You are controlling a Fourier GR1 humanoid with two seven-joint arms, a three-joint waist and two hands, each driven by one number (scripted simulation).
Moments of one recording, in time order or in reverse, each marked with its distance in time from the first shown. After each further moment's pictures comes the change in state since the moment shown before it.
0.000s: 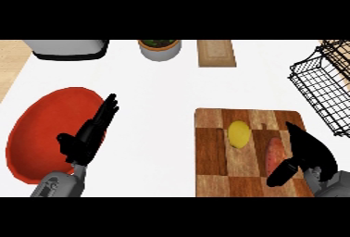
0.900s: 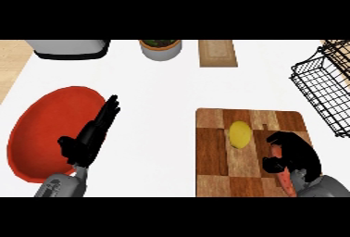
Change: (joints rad) left arm 0.018 -0.037 0.032 -0.007 -0.048 -0.034 -0.008; right arm 0.088 0.190 -0.115 0.093 0.199 -0.021 -0.102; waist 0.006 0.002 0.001
